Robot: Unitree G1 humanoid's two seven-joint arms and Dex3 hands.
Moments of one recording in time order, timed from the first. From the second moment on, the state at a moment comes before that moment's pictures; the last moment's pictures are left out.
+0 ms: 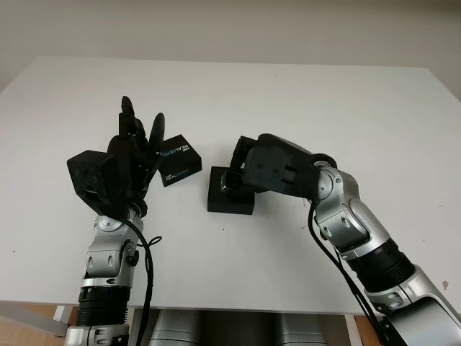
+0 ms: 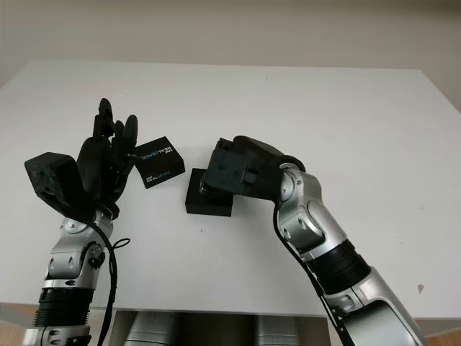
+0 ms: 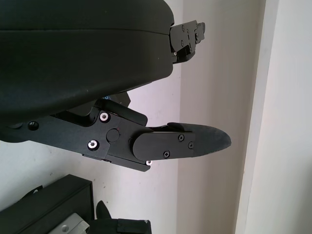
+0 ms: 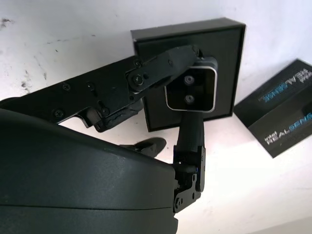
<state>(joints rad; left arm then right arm) -0.36 0.10 0.16 0.10 -0.14 0.12 0.02 -0.60 -0.40 0.38 0.03 -0.52 0.46 0.50</state>
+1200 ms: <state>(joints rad) -0.34 0.06 0.15 0.05 -0.13 0.14 0.05 -0.45 -0.59 0.13 -0.04 -0.32 -0.01 0.45</state>
